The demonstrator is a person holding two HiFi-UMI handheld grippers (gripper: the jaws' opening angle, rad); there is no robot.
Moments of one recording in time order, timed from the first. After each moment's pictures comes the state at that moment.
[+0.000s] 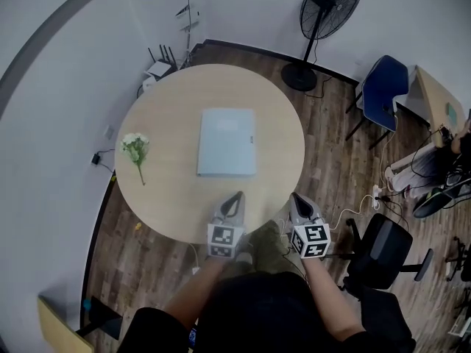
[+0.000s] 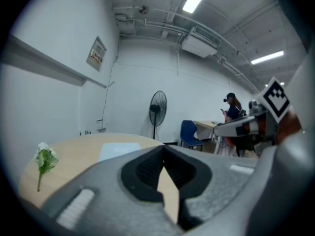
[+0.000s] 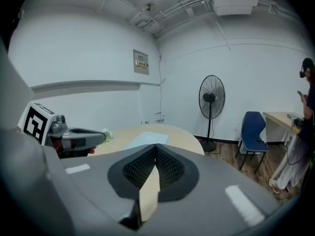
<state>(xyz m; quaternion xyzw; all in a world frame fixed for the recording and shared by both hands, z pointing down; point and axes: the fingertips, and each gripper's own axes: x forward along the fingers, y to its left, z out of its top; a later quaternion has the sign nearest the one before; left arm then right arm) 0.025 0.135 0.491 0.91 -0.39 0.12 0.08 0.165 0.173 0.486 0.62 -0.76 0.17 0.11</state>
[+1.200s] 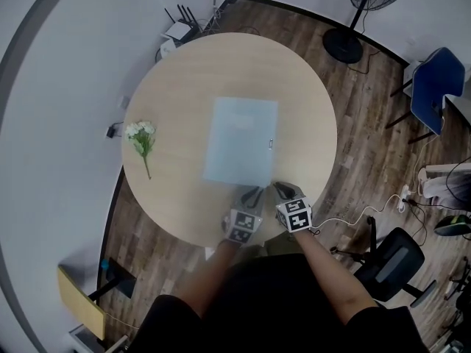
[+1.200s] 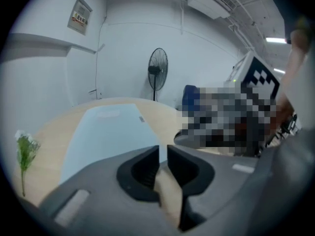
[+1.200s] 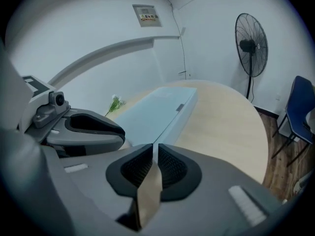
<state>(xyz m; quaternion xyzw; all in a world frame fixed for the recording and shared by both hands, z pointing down) 0.098 -0.003 0.669 0.87 -0.36 0.30 0.16 0.131 -0.015 0.696 0.42 -0.82 0.32 0.24</state>
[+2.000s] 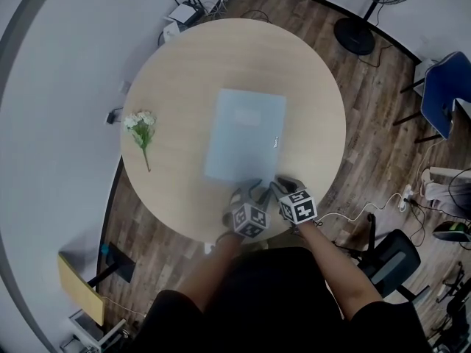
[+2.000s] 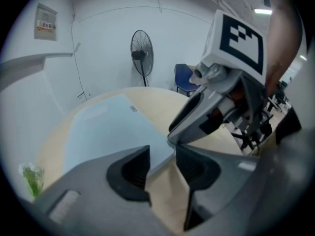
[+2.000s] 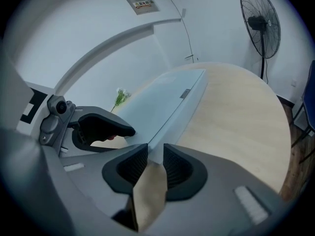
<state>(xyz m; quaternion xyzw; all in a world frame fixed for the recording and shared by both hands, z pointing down) 0.104 -0.022 0.718 0.84 -0.30 0.43 0.11 0.118 -0.036 0.731 0.34 -0.82 0.39 0.26</state>
